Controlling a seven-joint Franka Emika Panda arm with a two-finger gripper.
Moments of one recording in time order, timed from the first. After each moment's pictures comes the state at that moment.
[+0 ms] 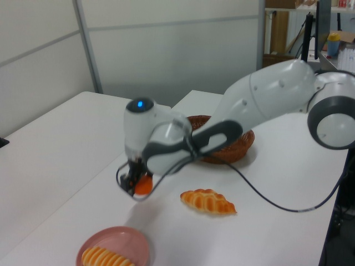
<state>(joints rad) 0.16 0.54 0.05 -1.52 -0.24 2.29 0.51</state>
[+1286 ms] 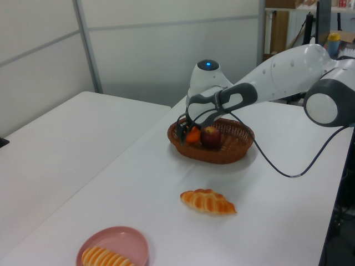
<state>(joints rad) -0.19 0.60 -0.07 -1.53 -0.01 2.53 0.02</state>
